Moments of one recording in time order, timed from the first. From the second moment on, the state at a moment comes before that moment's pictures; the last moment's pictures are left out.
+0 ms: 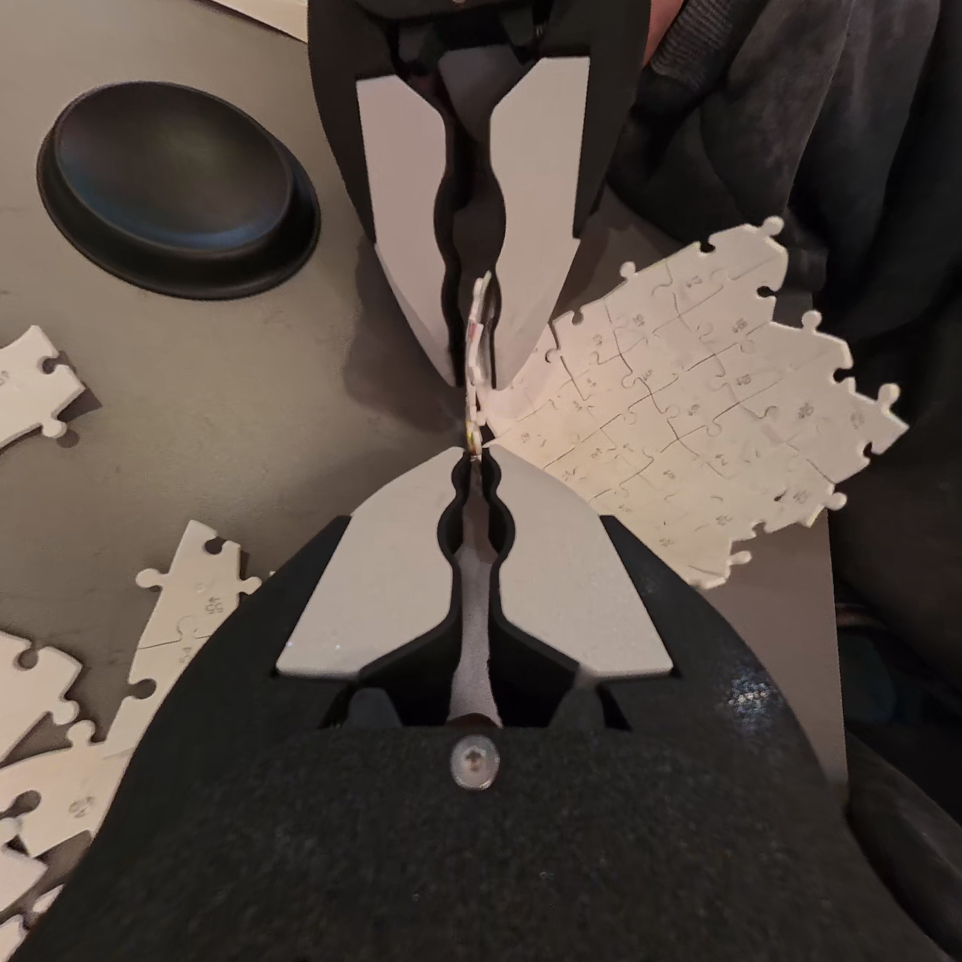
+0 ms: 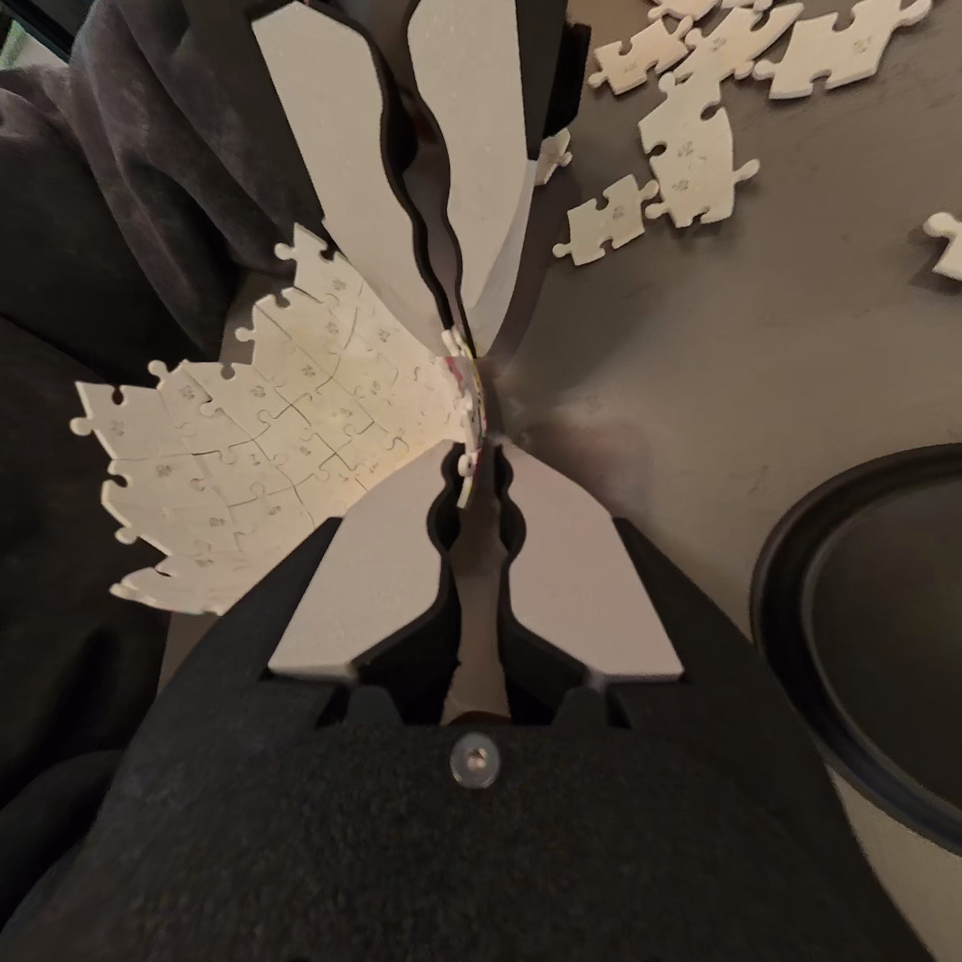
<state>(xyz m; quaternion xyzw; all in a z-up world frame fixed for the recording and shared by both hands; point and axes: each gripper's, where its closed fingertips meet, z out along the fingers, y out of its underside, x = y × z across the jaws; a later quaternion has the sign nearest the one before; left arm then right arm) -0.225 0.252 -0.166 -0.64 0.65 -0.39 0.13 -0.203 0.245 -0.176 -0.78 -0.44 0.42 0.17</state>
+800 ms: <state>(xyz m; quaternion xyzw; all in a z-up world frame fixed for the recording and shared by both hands) -0.222 0.242 -0.160 -0.63 0.64 -0.43 0.11 -0.216 0.243 -0.175 -0.78 -0.44 0.41 0.17</state>
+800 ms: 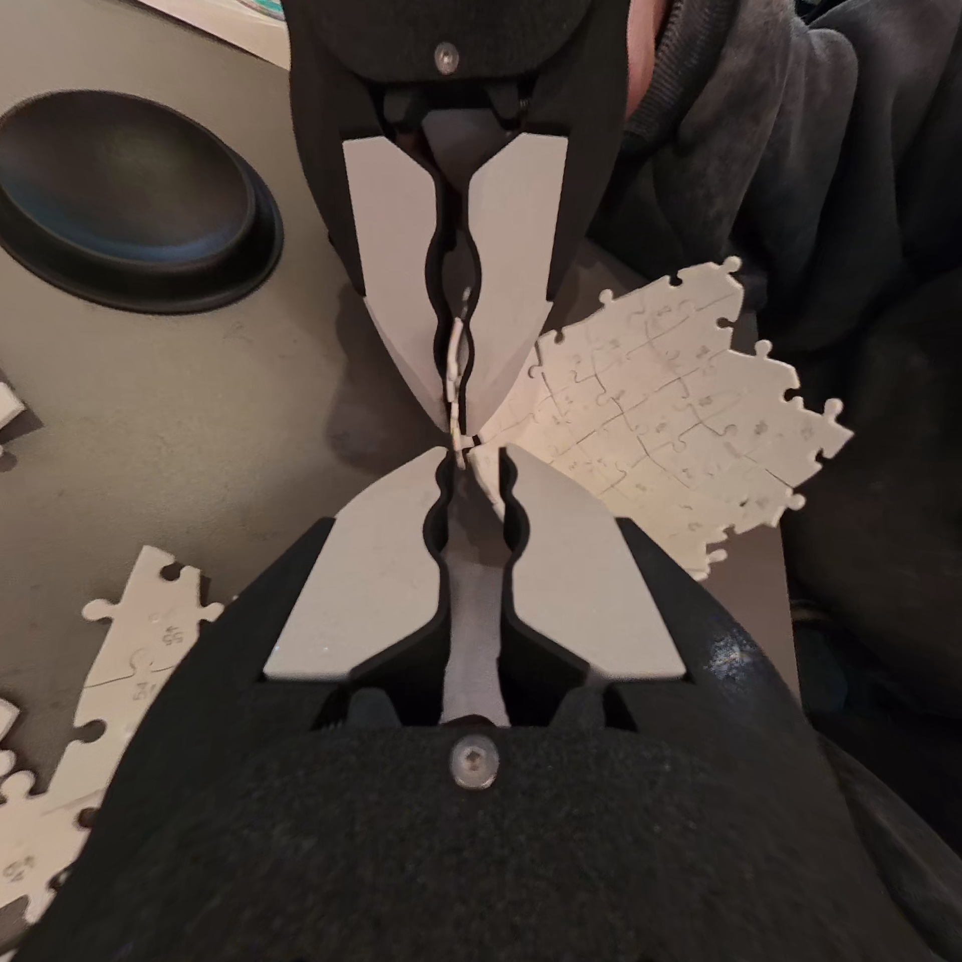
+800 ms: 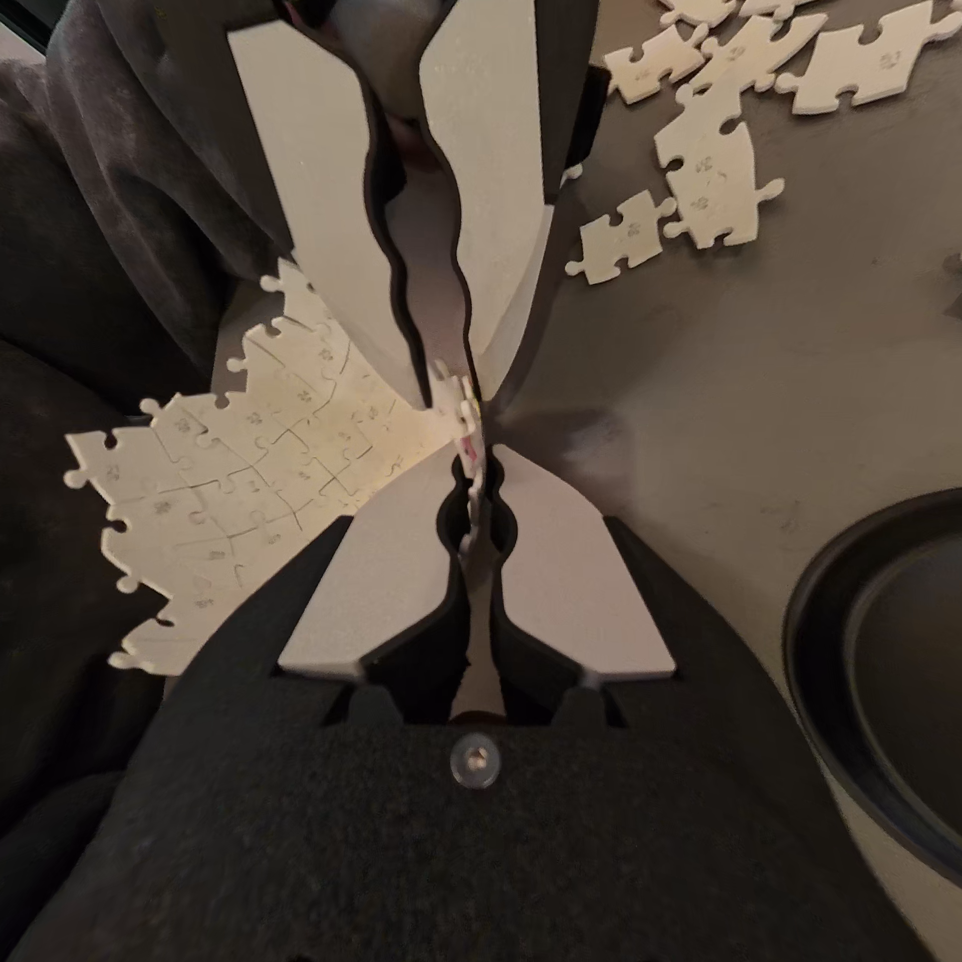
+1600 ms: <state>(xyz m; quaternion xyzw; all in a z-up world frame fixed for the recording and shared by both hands) -0.227 0.235 -0.167 -0.62 0.68 -0.39 0.10 -0.214 0.233 -0.173 -0.77 -0.48 0.39 0.16</state>
